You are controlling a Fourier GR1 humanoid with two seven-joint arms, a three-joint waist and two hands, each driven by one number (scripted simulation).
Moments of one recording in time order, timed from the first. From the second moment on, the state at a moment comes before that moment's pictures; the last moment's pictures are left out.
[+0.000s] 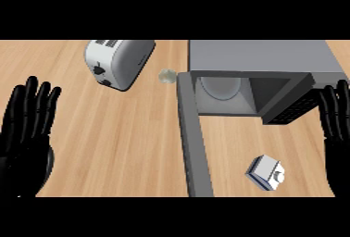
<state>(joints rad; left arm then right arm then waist) 0.02 0.09 -0.04 -2.10 -0.01 -0.01 -0.05 0.05 -0.10 0.00 -2.10 0.01 -0.03 -0.04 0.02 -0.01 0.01</state>
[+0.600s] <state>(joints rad) 0.10 0.07 0.08 -2.15 0.06 0.04 0.07 0.17 -0.01 0.36 -2.22 0.43 -0.42 0.12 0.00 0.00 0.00</state>
